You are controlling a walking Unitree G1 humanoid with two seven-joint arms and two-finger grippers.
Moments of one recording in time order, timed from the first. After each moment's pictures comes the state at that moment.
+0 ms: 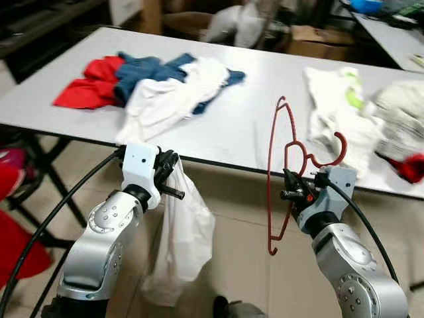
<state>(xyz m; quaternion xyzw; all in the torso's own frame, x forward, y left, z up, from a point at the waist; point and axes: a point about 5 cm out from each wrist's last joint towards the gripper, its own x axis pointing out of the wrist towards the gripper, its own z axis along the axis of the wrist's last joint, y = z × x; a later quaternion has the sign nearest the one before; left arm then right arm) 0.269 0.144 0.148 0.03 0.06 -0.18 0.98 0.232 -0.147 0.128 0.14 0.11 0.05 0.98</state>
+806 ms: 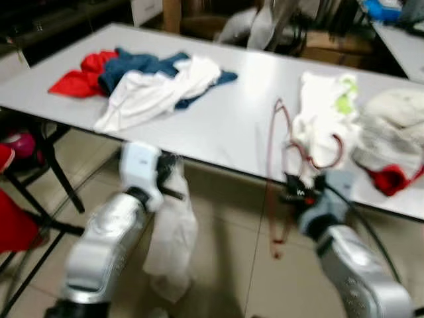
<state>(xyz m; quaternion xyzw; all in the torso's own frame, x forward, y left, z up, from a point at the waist) 0.266 0.139 0.146 0.02 0.06 -0.19 0.98 0.228 -0.151 0.129 0.12 0.12 0.05 0.98</state>
